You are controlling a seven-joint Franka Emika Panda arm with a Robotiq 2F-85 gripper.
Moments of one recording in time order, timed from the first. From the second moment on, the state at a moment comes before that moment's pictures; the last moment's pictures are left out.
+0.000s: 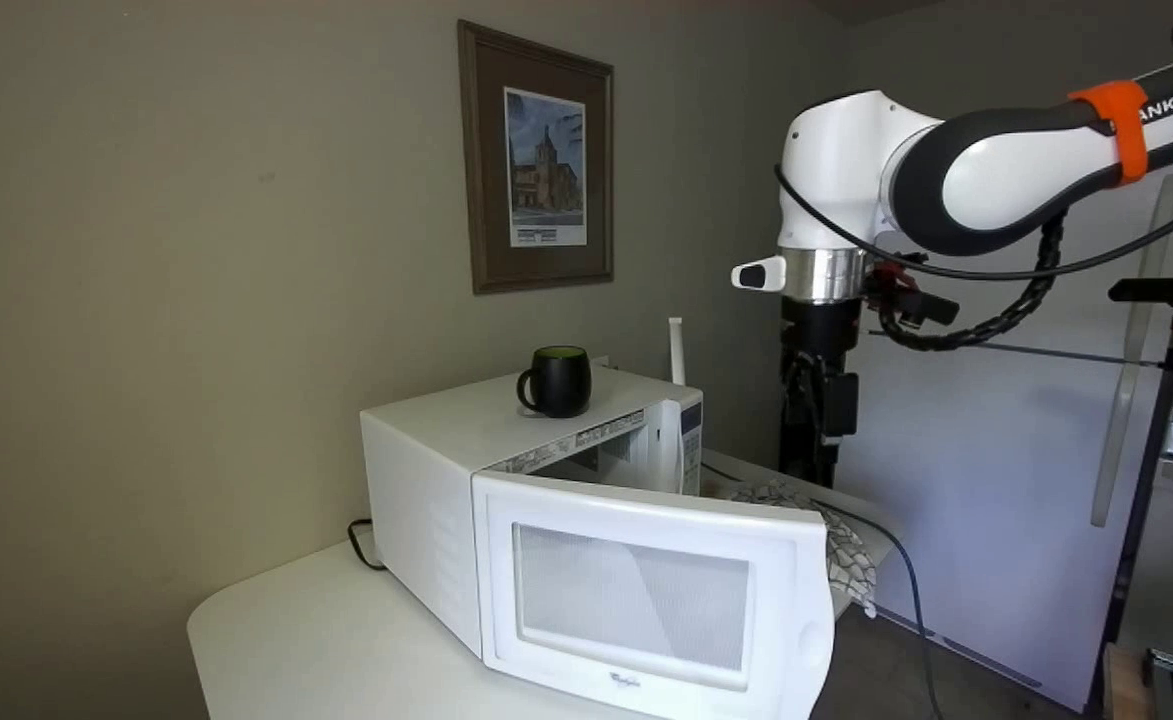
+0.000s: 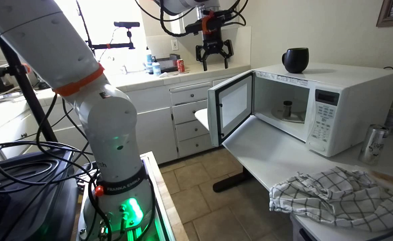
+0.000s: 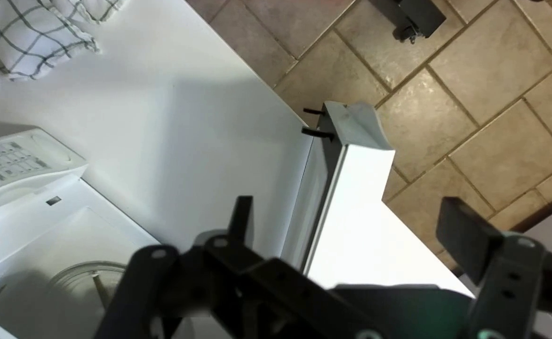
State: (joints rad) arm 0.24 -0.35 0.19 -2.24 -0.07 1.91 -0.28
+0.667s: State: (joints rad) arm 0.24 -0.33 0.25 -2.38 -0.14 2.07 -0.11
